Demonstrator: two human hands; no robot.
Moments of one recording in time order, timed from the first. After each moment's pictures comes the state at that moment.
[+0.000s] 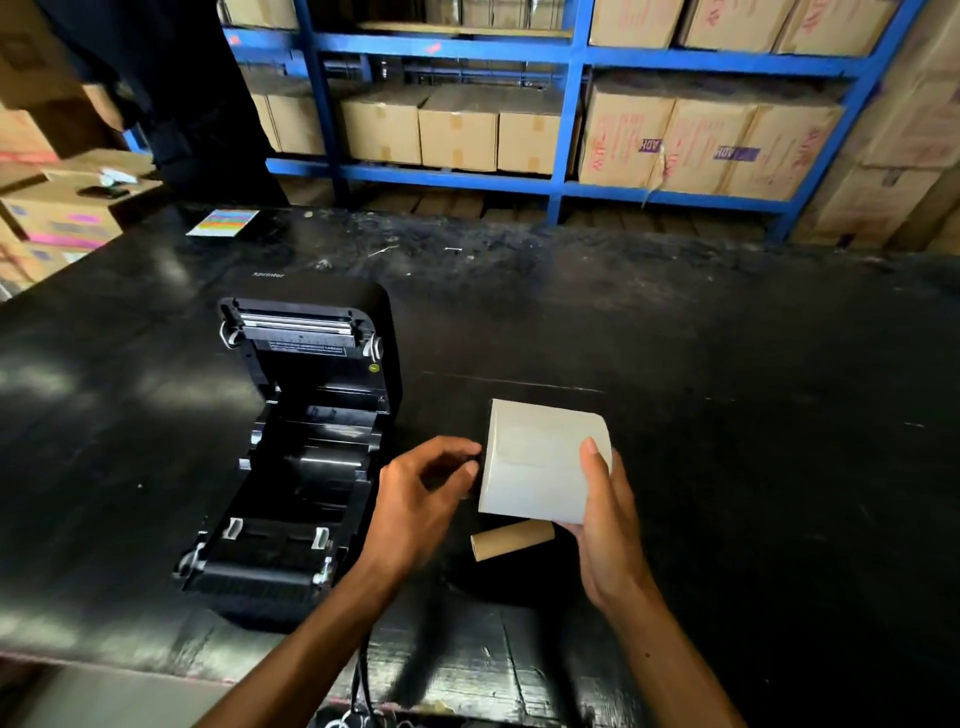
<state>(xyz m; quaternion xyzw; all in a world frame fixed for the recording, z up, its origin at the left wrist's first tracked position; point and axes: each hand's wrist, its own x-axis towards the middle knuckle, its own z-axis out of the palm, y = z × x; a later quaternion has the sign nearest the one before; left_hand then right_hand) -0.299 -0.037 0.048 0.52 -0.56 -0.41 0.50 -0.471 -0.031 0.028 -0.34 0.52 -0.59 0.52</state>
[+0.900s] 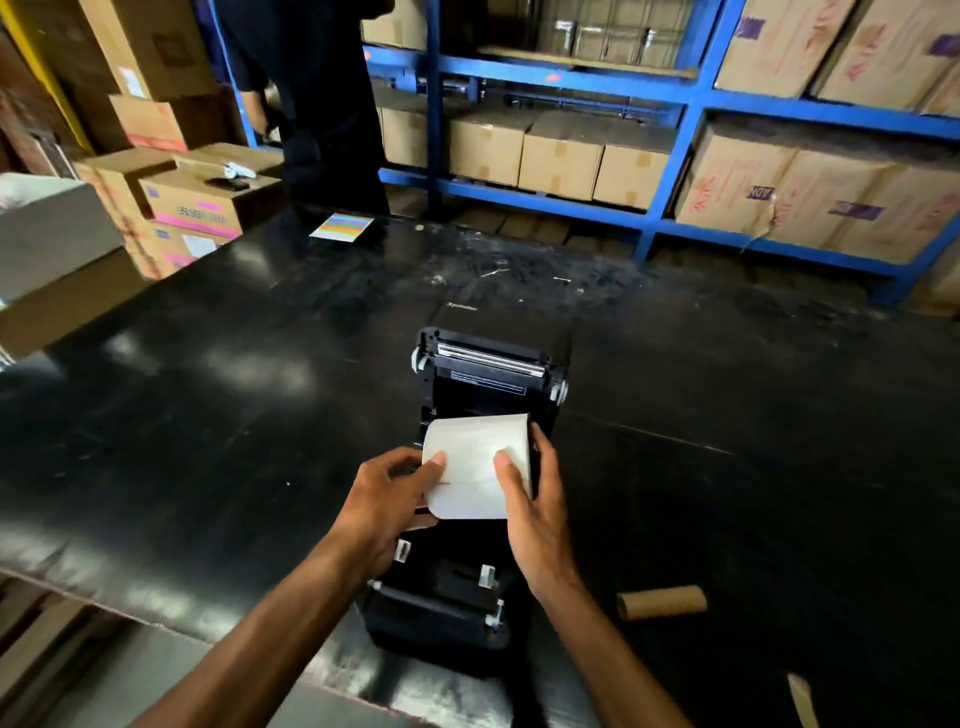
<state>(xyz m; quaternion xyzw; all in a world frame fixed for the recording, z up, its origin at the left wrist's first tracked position) -0.103 -0.060 0.064 0.60 -0.32 -0.53 0.51 -0.247 -0.074 0.037 -0.49 0.51 -0.53 0.47</state>
